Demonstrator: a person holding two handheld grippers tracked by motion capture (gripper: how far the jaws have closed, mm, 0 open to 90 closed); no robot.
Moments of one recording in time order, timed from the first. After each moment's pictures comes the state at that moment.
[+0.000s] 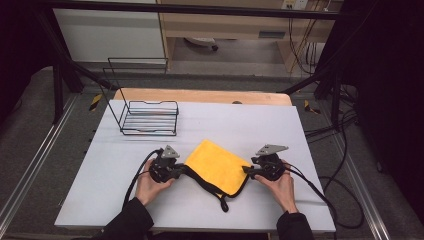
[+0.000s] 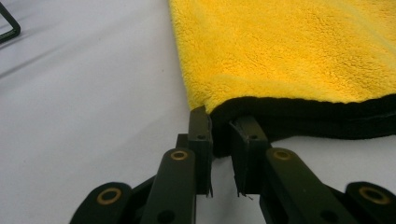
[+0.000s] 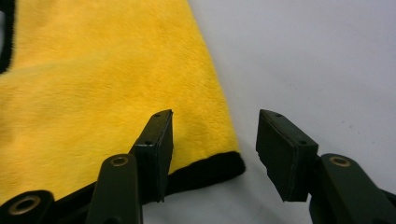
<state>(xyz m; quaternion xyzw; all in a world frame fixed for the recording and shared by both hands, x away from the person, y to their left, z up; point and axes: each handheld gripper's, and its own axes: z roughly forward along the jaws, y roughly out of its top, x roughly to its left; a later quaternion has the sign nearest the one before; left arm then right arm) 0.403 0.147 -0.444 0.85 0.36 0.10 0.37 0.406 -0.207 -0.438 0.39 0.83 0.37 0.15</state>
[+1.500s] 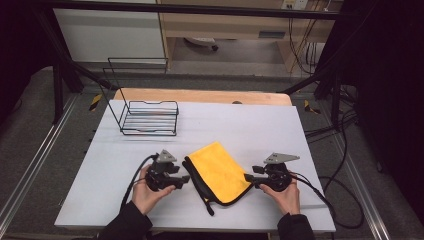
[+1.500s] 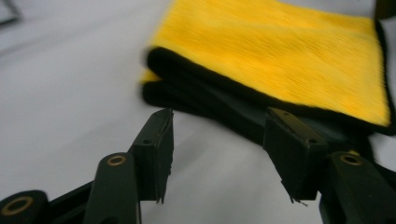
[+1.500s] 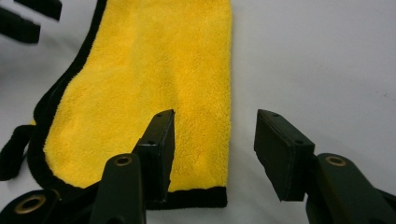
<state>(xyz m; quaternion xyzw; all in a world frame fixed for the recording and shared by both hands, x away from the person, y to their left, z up) 0.360 0.136 -0.421 0.84 0.38 0.07 0.38 0.369 -0.218 -0.431 0.40 0.81 0.42 0.10</state>
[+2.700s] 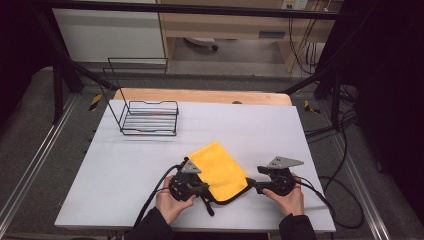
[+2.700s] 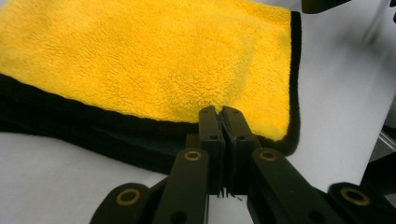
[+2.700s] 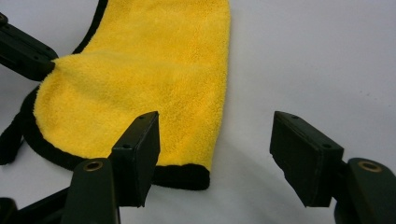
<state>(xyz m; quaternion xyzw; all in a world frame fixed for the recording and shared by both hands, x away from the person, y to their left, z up) 0.345 0.089 -0.421 0.86 0.35 0.03 0.37 0.358 -0.225 -0.432 0.38 0.81 0.42 0.13</state>
